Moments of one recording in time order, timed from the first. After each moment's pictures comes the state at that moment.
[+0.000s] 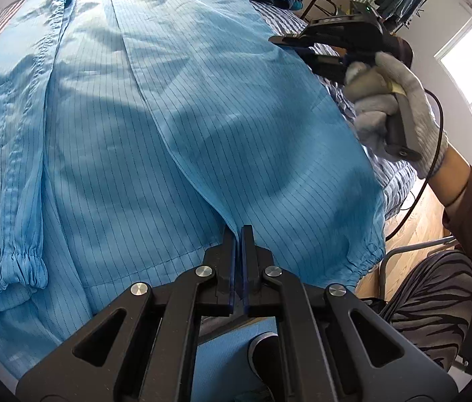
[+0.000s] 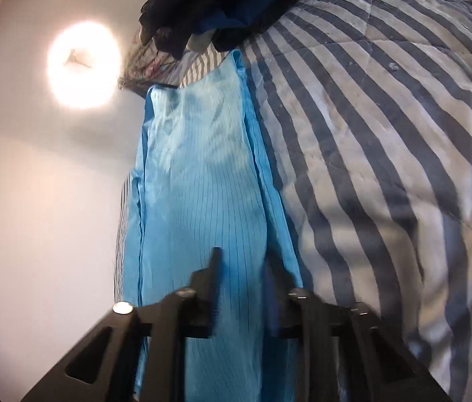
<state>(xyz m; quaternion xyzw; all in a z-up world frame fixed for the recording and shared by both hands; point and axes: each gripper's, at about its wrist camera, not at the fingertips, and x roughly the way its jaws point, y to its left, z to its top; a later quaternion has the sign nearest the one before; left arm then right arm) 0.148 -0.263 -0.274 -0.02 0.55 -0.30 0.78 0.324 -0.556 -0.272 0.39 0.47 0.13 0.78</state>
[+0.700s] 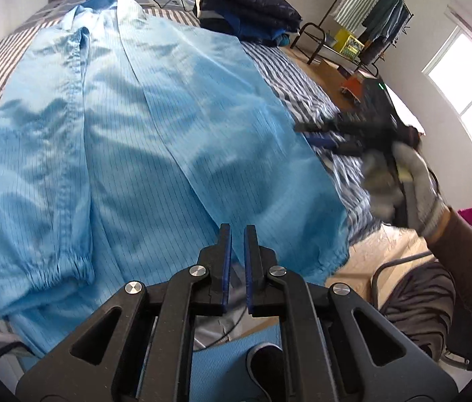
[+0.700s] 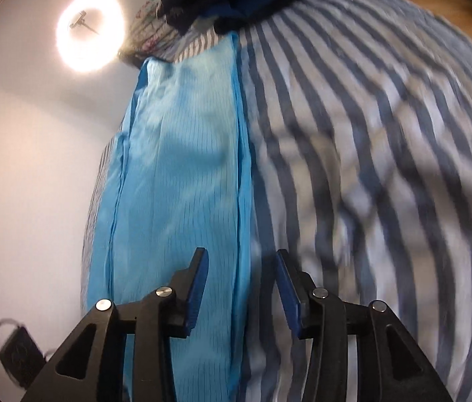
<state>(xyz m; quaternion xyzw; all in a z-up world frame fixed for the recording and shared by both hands) 0.134 -0.240 -0.220 -0.05 0.49 -0.31 0.81 0.226 -0.570 -0.261 0.33 0.52 0.14 0.77</state>
